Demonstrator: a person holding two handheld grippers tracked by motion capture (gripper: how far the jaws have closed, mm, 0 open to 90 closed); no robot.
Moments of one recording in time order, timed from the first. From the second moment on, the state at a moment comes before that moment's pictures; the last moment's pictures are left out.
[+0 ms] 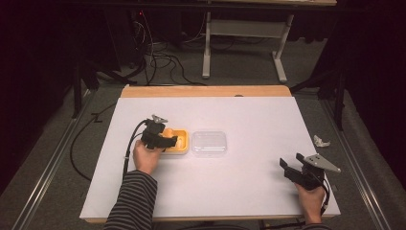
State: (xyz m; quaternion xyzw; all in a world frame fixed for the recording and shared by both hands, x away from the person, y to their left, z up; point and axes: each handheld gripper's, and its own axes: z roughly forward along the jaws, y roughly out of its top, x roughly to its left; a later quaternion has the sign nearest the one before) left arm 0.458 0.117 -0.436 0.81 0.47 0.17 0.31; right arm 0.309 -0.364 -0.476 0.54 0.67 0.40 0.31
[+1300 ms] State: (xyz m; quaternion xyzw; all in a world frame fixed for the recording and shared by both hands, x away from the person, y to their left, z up) left arm 0.461 0.111 -0.447 0.81 0.46 0.18 0.30; right arm 0.309 -0.364 -0.476 0.54 0.67 0.40 0.31
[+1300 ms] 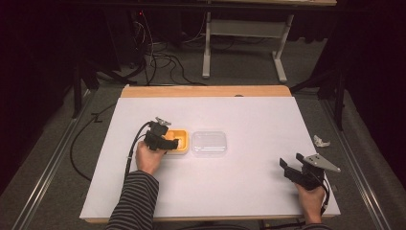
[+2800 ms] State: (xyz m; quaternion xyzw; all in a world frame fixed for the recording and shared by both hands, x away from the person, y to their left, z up) left arm 0.403 0.153 -0.395 0.76 0.45 0.22 0.42; right arm 0.311 -0.364 -0.476 0.54 0.67 0.39 0.31
